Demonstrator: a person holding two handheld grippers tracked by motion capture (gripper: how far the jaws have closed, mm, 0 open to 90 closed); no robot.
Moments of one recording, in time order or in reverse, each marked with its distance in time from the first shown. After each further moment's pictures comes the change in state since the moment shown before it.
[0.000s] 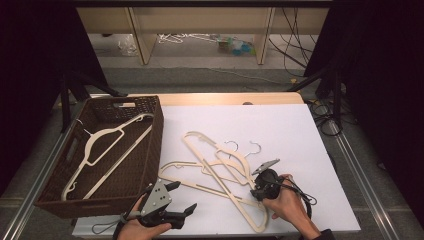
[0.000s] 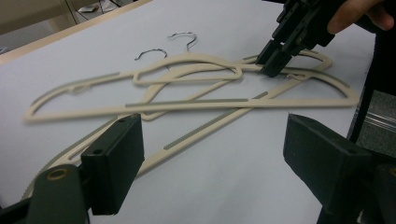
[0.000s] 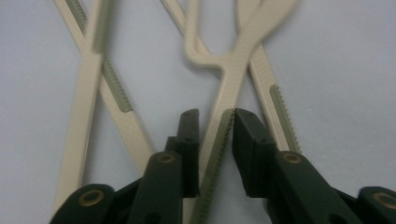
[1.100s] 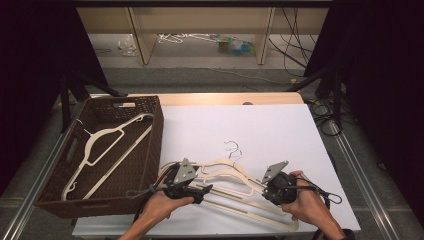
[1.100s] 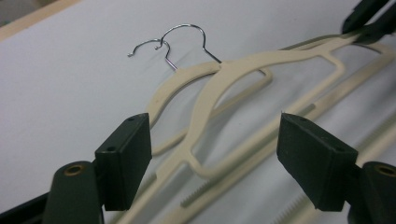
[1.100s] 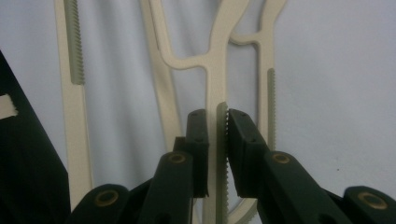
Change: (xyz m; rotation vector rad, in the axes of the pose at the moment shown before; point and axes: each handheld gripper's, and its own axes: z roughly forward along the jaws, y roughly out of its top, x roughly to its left) left arm 0.026 0.032 0.087 0.152 -0.019 0.037; right arm -0.002 -0.009 -0.046 0.032 0.027 -0.322
